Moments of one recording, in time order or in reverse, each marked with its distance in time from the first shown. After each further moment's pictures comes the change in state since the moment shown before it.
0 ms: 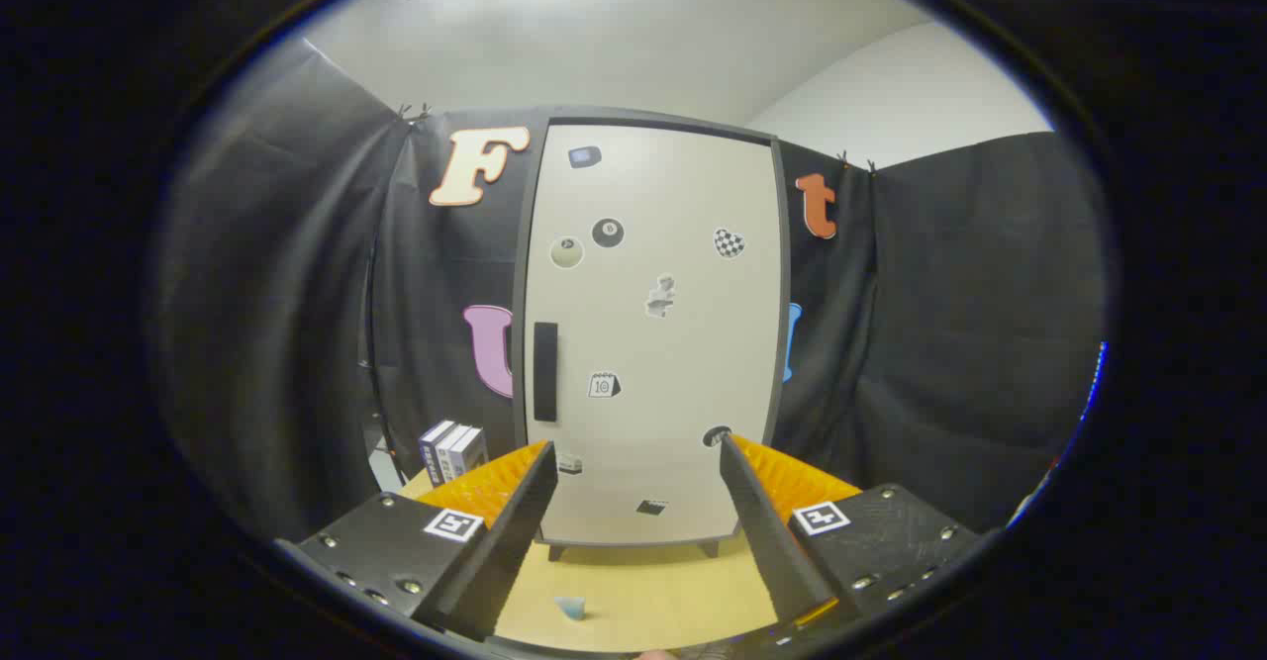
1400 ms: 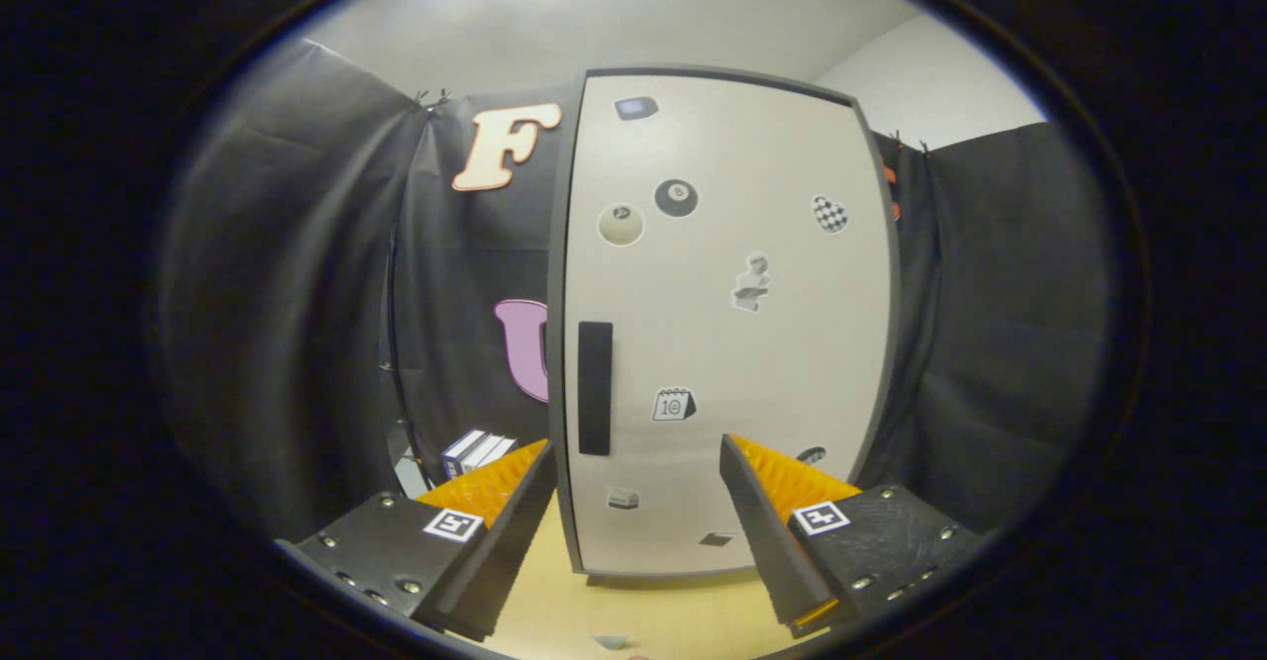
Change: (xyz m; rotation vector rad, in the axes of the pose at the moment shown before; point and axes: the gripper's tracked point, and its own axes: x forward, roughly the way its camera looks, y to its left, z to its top) arm 0.120 0.074 -0.013 0.014 0.039 0.130
